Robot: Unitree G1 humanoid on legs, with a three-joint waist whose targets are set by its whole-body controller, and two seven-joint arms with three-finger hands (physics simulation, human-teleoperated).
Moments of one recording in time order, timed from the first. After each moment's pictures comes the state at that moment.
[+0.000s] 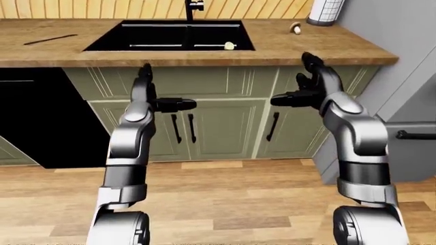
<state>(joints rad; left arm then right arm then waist) -0.81 0.24 0.13 0.31 -0.09 0.61 0.11 -0.78 -0.34 -0.18 0.12 0.17 0.75 0.06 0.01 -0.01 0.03</state>
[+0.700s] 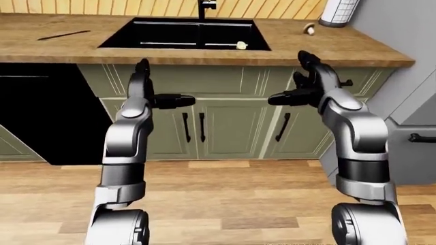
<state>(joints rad) -0.83 0.24 0.14 0.24 -0.08 0.67 0.11 -0.81 -0.33 -0.17 0.10 0.13 0.80 0.10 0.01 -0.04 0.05</state>
